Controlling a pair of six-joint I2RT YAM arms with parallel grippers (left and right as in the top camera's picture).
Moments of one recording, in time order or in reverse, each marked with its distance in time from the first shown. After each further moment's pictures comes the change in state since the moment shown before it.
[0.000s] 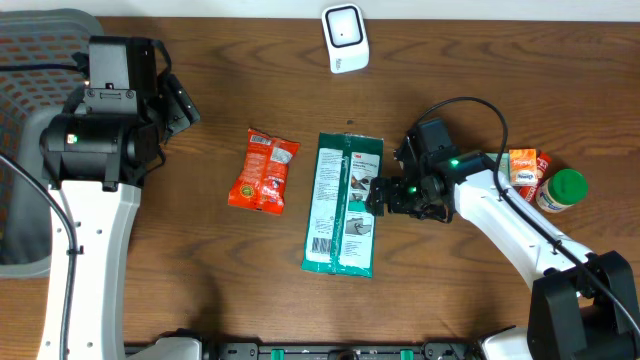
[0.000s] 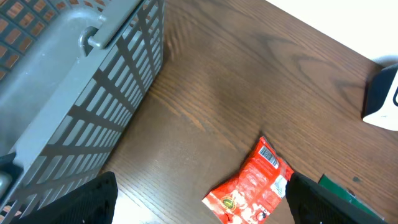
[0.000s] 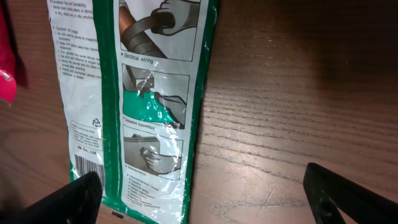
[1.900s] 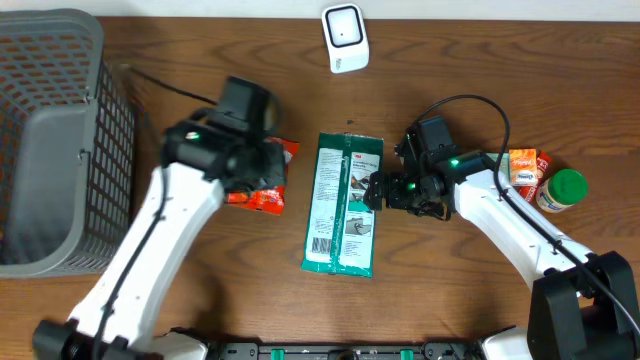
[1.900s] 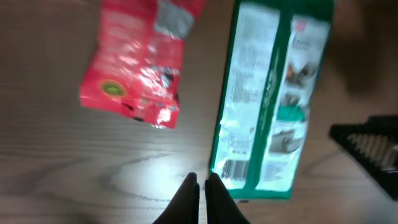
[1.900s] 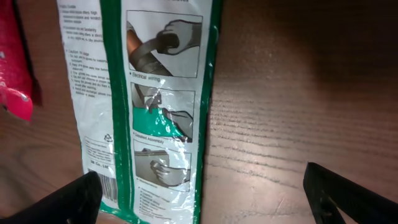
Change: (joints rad) left arm -0.330 0.097 -0.274 0.035 0.377 0.087; right arm 0.000 0.000 0.002 0.038 0.000 0.069
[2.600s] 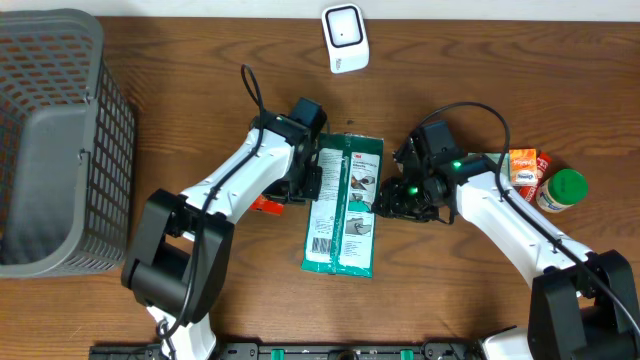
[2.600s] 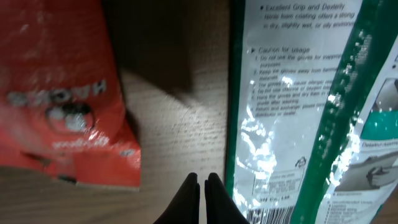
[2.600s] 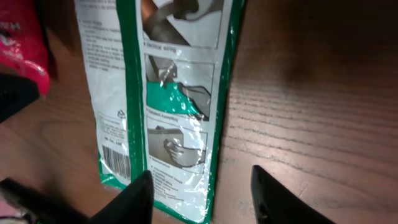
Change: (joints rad) left arm -0.097 0.415 -0.018 0.119 0.014 0.108; right arm -0.024 0.000 -0.043 0.014 -0.129 -0.034
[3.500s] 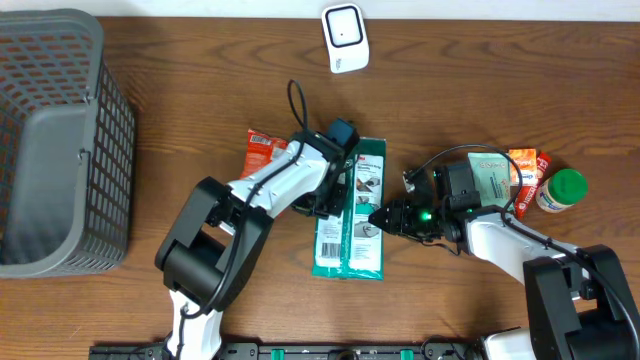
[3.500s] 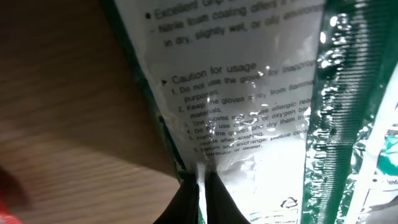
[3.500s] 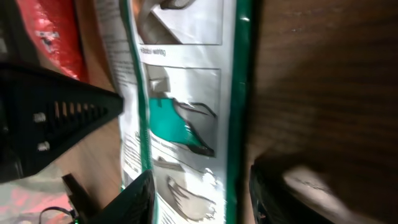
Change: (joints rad) left arm -0.137 0.114 -0.002 0.087 -0.001 0.003; right arm -0.101 -0.001 -0.394 0.608 -0.269 0.099
